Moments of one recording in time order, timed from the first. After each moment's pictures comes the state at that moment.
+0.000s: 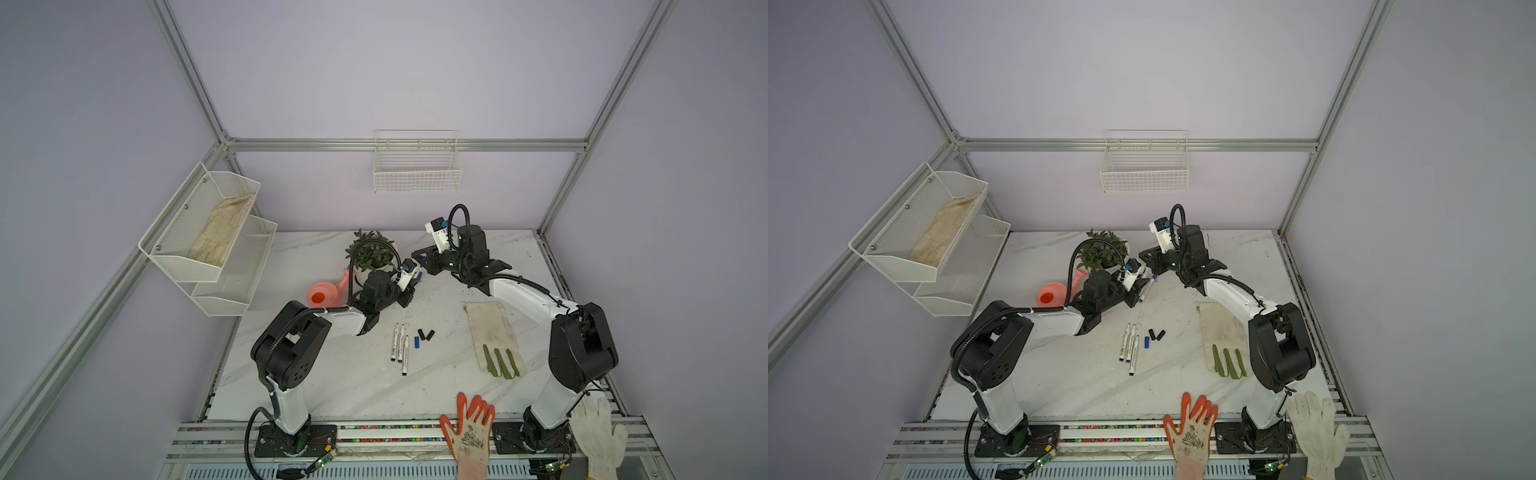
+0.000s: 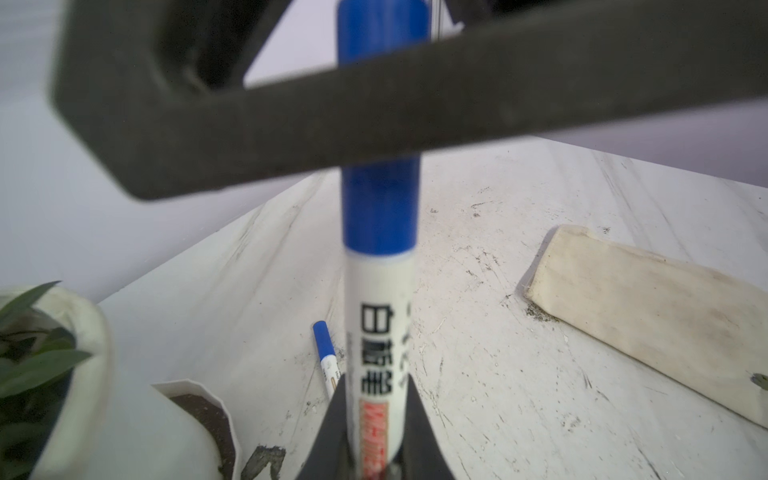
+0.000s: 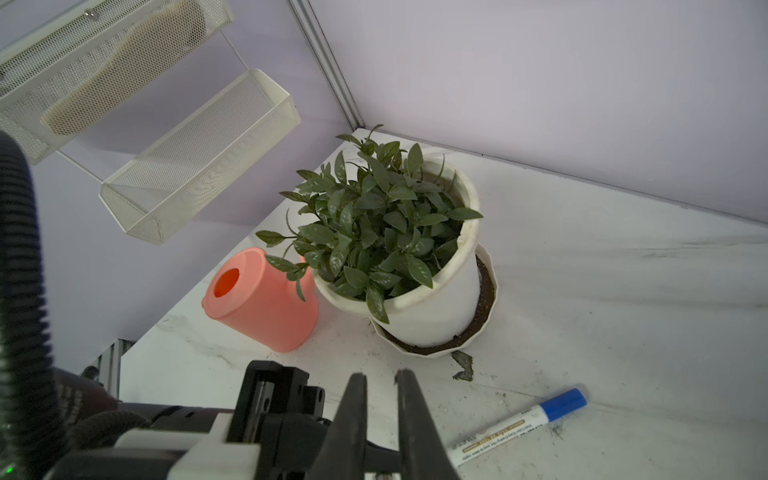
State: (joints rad) left arm -0.58 1.84 0.97 0.65 0.17 0.13; right arm 0.45 1.74 1.29 -0.01 -0.54 0.20
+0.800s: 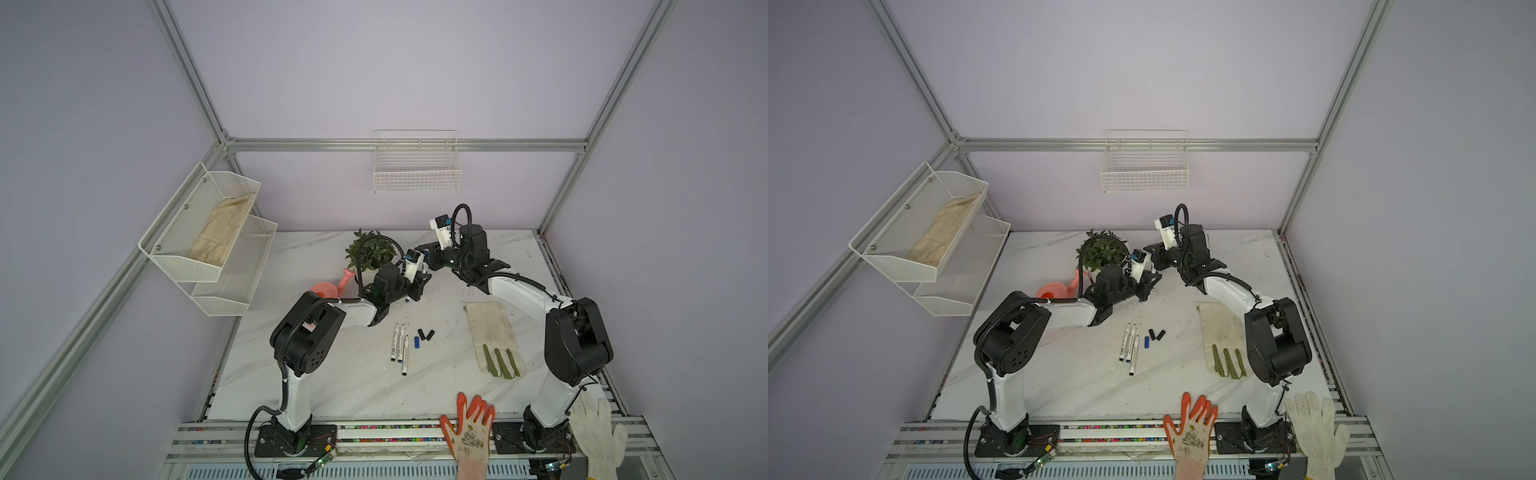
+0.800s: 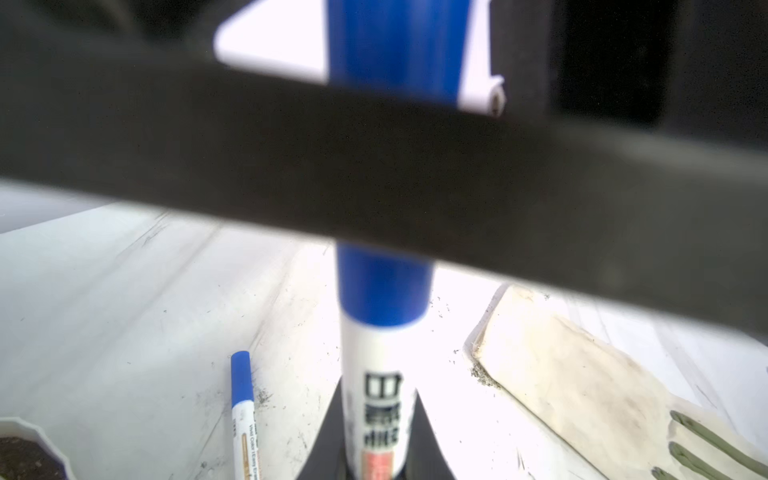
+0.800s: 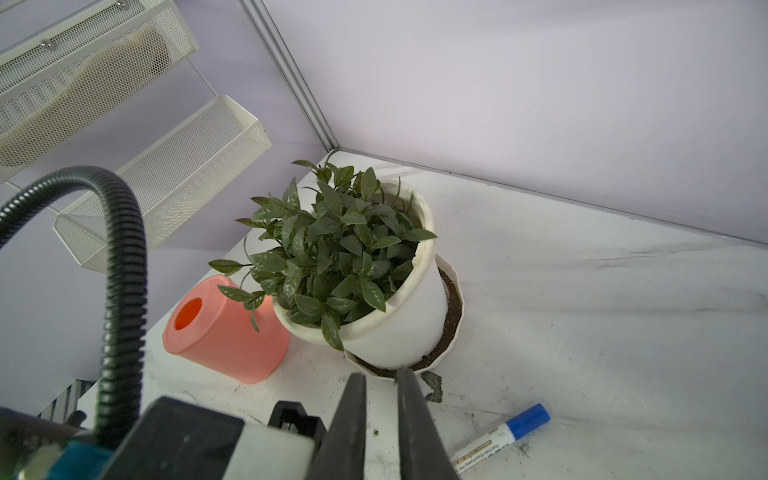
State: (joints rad) left arm -0.58 1.97 1.11 0.65 0.26 -0.17; right arm 0.42 1.78 1.29 0.07 -0.50 0.24
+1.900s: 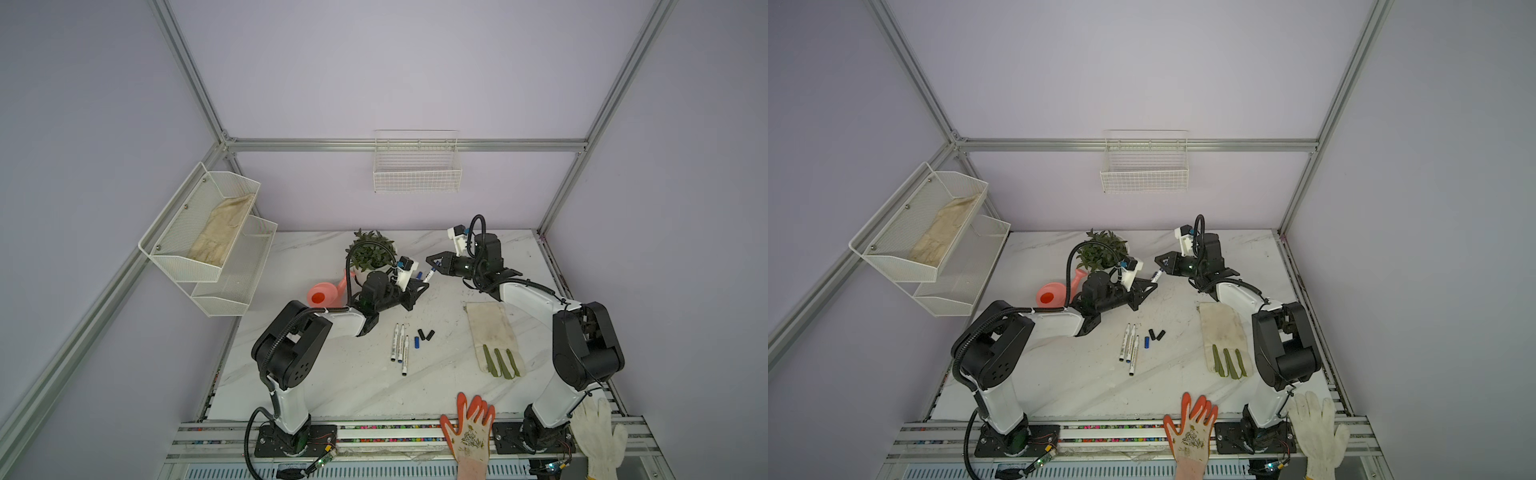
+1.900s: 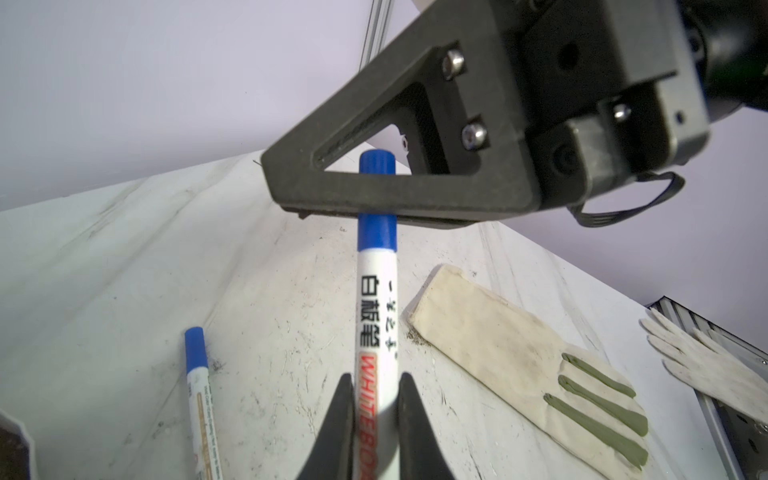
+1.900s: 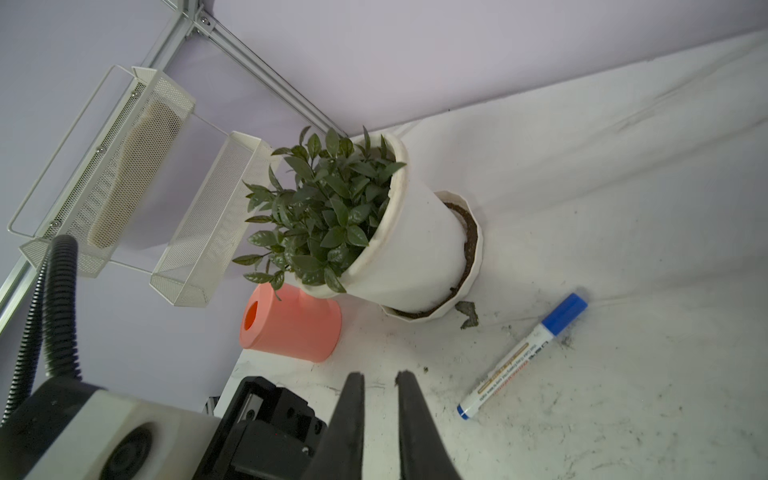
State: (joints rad) left arm -0.58 1.83 0.92 0.72 0.39 -0.20; right arm 0.32 1.73 1.15 0.11 -0.66 0.54
